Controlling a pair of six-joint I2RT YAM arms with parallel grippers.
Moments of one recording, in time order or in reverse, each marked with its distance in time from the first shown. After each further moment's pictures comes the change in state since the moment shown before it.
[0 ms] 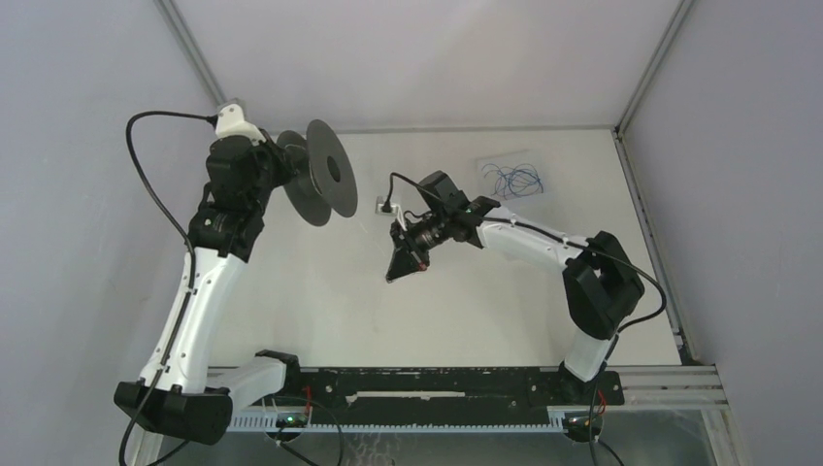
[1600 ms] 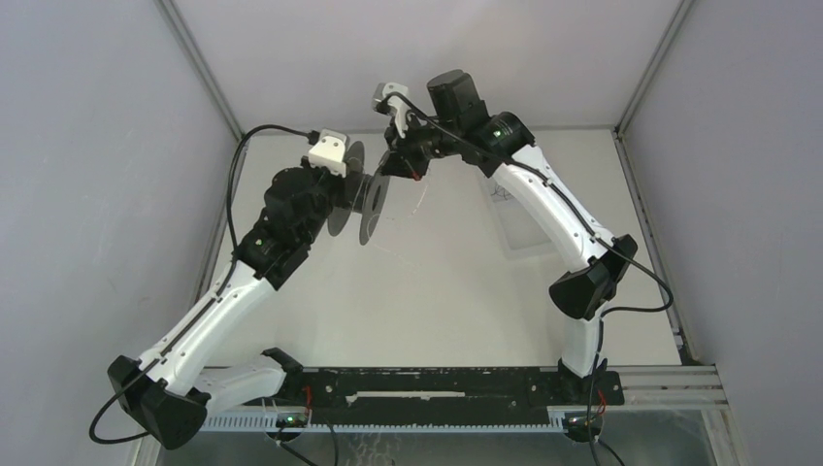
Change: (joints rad) left arm -0.385 -0.029 -0.224 0.306 -0.097 0.517; right arm -0.055 0.129 0.950 -0.521 0.413 -0.187
